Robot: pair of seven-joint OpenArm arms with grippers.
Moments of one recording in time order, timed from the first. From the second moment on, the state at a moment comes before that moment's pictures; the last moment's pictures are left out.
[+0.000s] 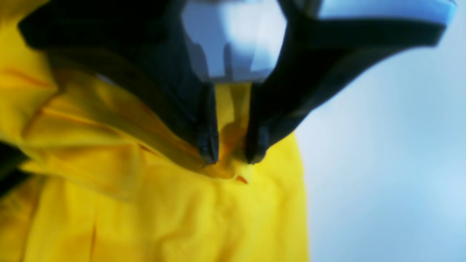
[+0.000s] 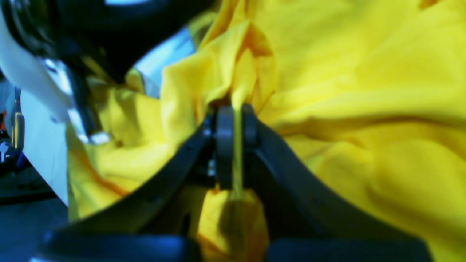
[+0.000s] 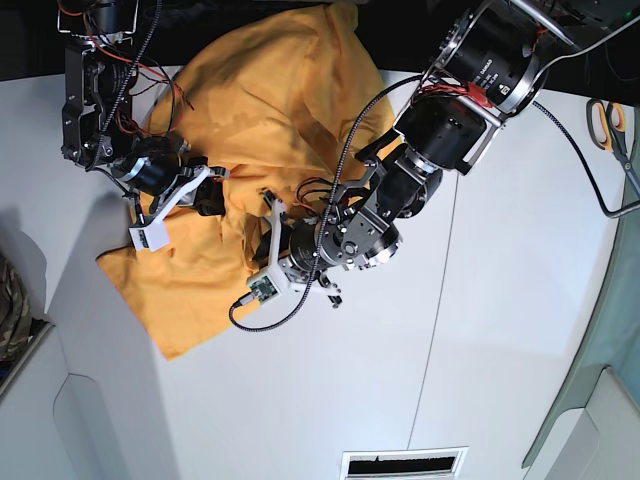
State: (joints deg) left arm -23.6 1.6 31.8 45.8 9.0 -22.6 8.2; right arm -1.6 4.9 7.9 75.7 32.0 29.1 -46.0
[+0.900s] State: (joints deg) left arm -31.9 -13.1 31.7 43.7 4.1 -19.5 13.2; right arm -2.0 12.9 13.5 84.5 33.5 29.9 -48.8
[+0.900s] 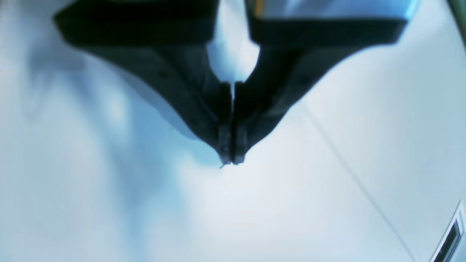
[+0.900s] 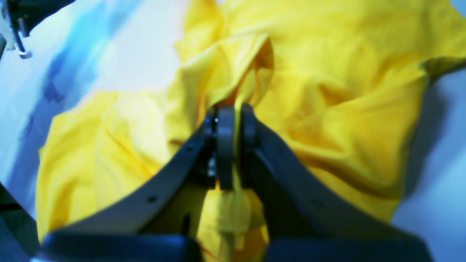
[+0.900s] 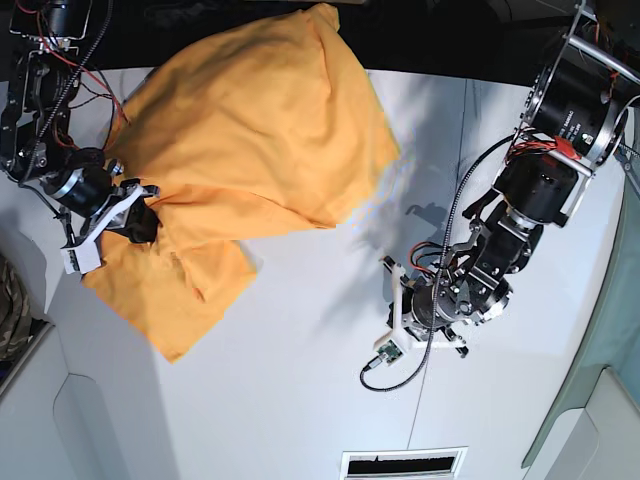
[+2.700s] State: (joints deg) left arm 1.8 -7.7 31.8 80.7 -23.8 -38.5 34.0; right arm 23.3 5.3 -0.5 55.6 27.9 27.6 -36.0
